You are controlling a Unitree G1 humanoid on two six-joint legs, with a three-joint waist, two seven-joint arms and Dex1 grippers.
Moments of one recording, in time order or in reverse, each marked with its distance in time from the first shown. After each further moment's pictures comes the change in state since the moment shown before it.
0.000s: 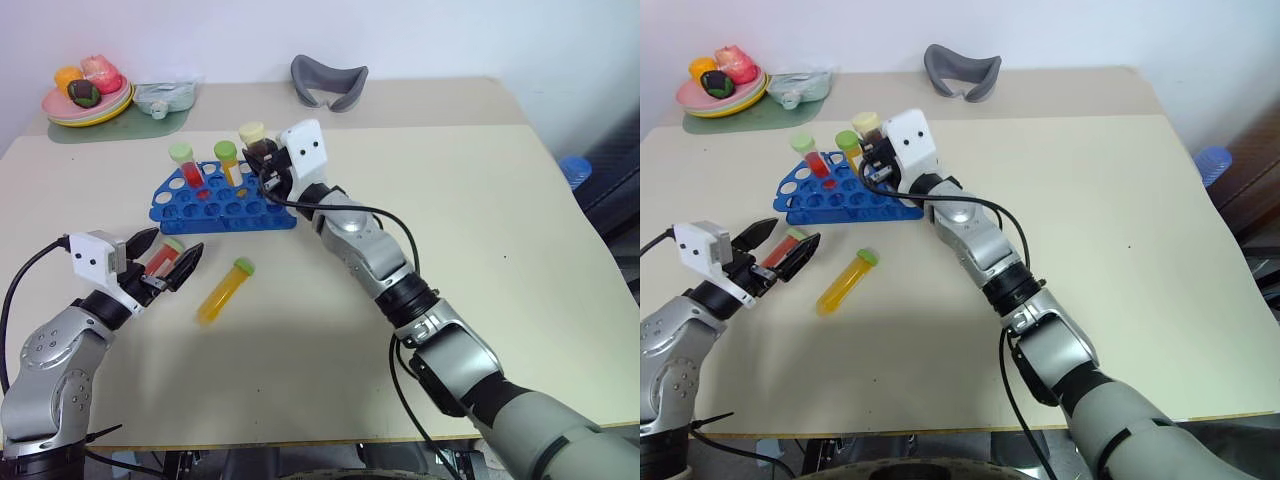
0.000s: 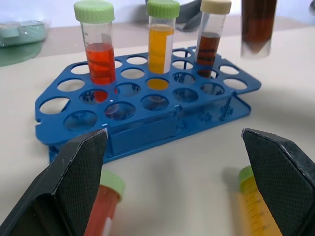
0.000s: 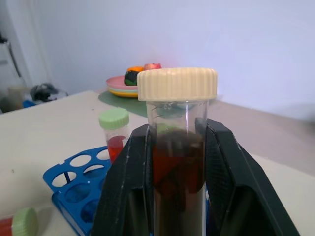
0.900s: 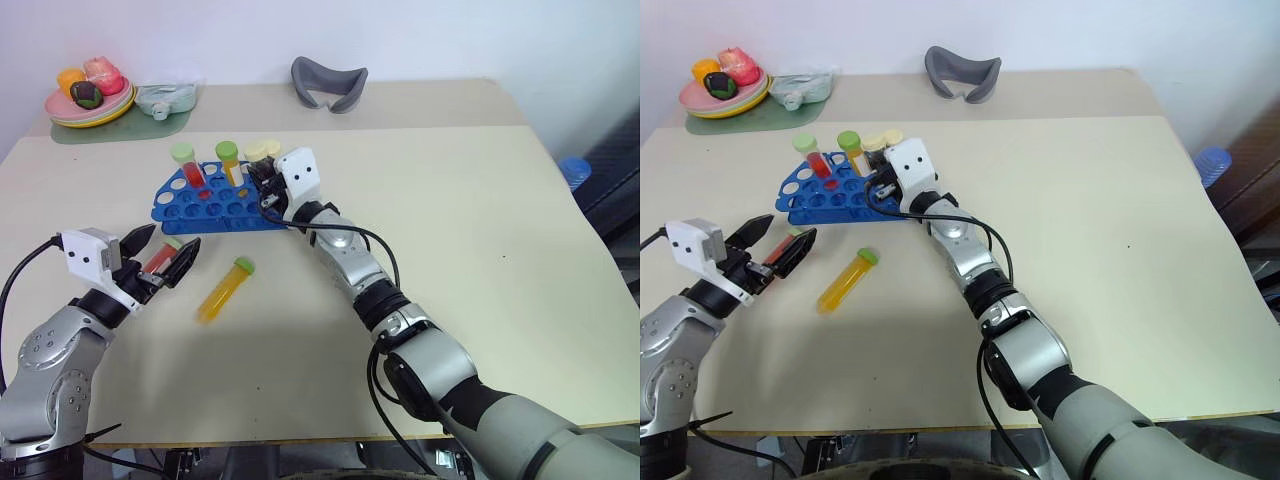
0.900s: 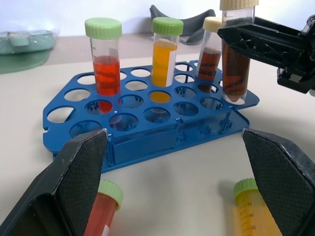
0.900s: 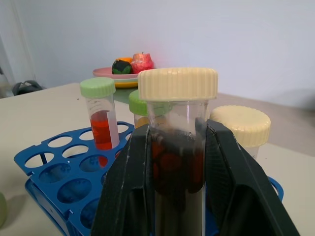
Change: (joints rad) left arm 0.000 -0.002 0.011 -0.018 -0.042 0.010 0.029; right arm -0.033 0.153 -0.185 0.405 -0.255 -0.336 0.071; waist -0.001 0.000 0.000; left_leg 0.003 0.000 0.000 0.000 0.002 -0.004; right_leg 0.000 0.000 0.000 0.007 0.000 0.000
